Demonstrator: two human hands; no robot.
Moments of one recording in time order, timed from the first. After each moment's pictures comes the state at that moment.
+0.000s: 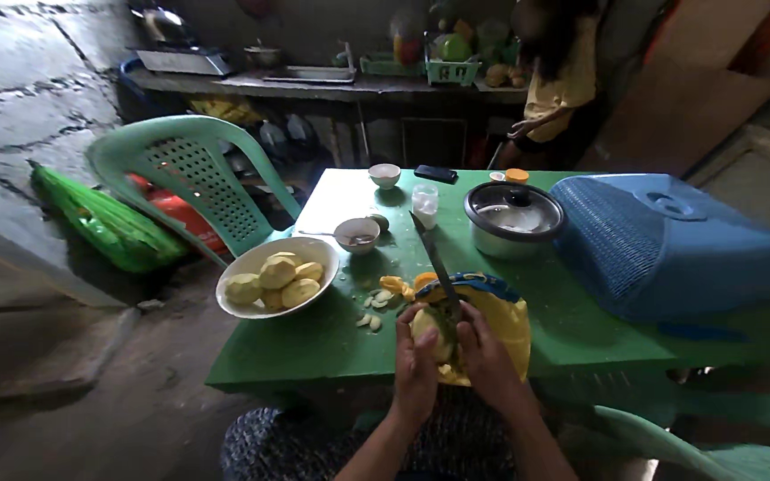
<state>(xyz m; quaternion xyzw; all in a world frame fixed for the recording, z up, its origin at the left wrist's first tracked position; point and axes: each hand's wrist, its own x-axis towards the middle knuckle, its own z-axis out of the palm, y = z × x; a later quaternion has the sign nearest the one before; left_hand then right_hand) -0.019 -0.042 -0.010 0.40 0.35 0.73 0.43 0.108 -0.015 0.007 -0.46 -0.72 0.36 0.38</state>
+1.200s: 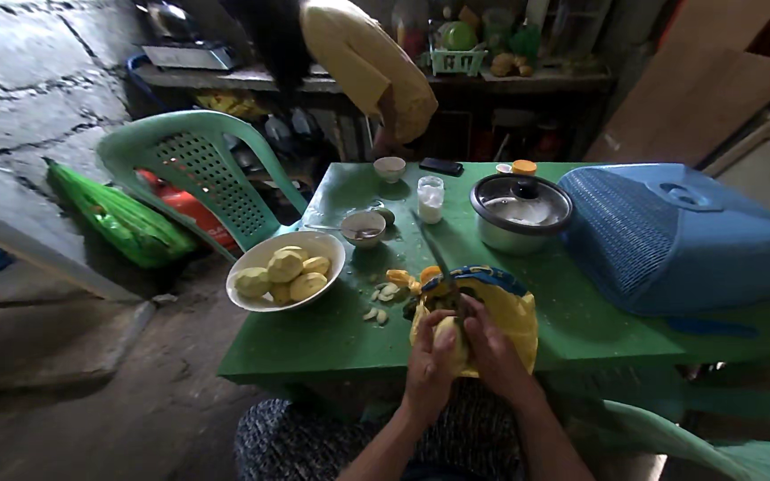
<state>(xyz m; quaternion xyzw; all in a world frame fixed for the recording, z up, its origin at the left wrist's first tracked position) -0.019 -0.052 -0.011 0.44 0.38 0.68 0.45 0.110 -0.012 0.002 -0.41 -0.74 0.38 0.37</state>
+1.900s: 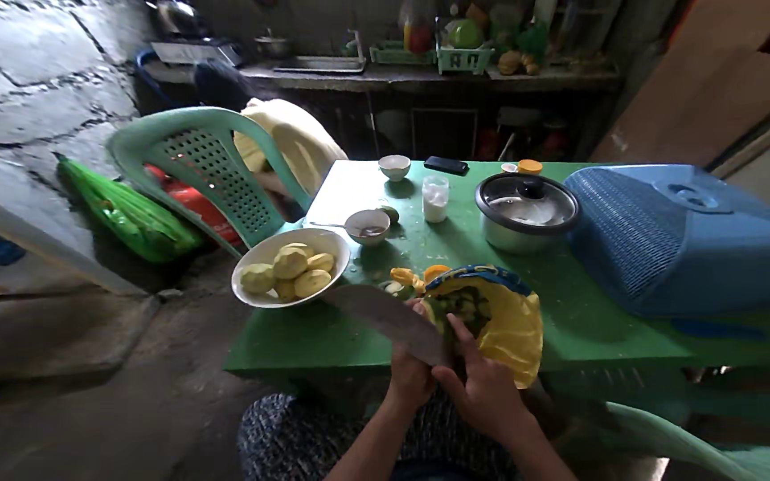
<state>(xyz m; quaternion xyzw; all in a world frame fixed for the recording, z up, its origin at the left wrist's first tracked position) -0.035 -0.047 -0.007 0.28 0.29 0.76 0.51 0.095 -0.050 -0.011 -0.42 -0.82 0.16 0.35</state>
